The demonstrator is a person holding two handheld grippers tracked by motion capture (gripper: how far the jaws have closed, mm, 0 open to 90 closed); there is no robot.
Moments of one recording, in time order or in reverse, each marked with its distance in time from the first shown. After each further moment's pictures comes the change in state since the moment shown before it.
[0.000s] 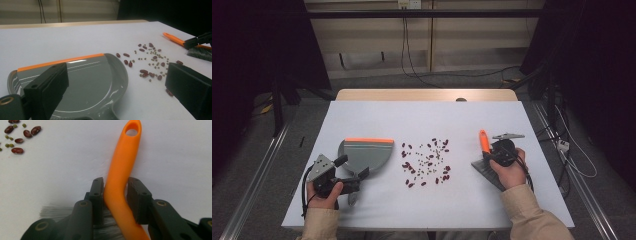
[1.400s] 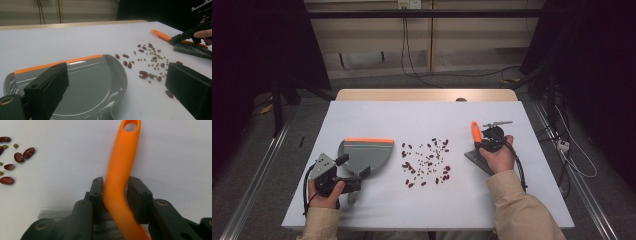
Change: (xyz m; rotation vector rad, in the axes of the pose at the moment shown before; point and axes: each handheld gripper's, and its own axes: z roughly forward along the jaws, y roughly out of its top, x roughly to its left) left arm -0.002 0.002 0.004 -0.003 -0.006 0.010; right arm 0.001 0.036 0.035 0.039 0.038 0.022
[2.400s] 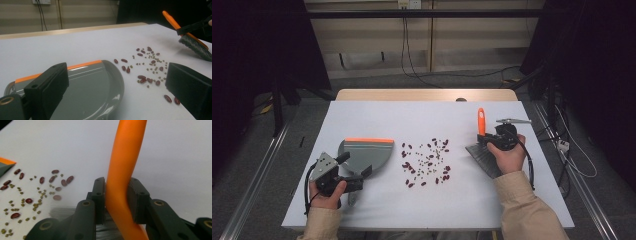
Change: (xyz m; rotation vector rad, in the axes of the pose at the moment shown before) left arm -0.008 0.007 0.000 -0.025 0.013 0.029; right arm -0.012 0.002 -0.040 -0.200 0.172 0.075
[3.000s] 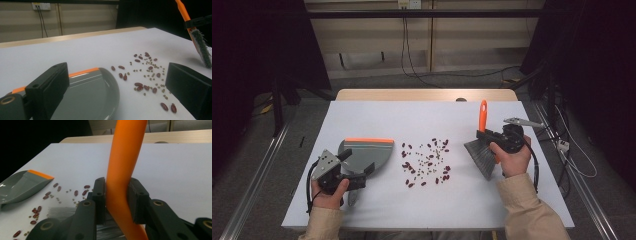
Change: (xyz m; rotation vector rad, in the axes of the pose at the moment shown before) left arm -0.008 0.012 0.003 -0.016 -0.009 0.020; right arm 0.017 0.005 -0.033 -0.147 0.138 -0.003
